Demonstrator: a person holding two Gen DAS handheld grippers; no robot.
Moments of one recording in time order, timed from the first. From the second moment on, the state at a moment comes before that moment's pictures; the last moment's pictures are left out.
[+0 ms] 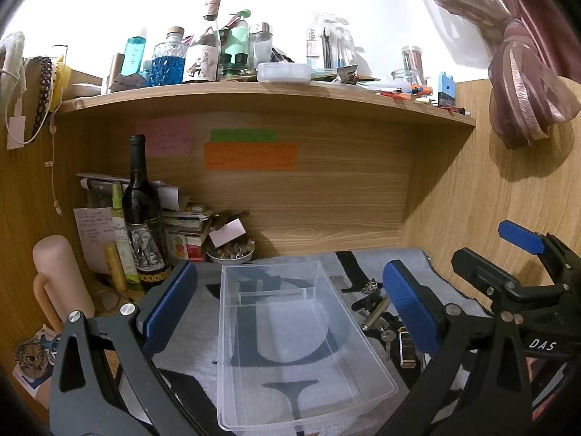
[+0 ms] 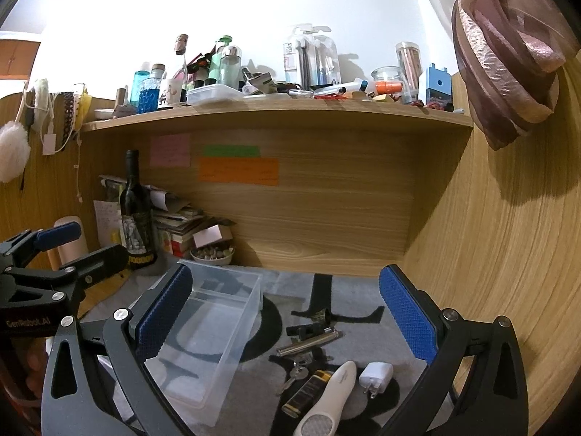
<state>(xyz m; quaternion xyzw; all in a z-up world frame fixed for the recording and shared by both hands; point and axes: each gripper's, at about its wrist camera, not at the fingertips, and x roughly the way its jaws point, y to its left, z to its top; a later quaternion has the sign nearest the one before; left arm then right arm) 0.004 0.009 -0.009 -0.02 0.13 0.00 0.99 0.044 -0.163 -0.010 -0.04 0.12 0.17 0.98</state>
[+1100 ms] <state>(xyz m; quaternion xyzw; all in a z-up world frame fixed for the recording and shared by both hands) 0.006 0.006 -0.013 -0.02 0.13 -0.01 0.99 0.044 -0.160 -0.012 -0.04 0.12 0.17 0.98</state>
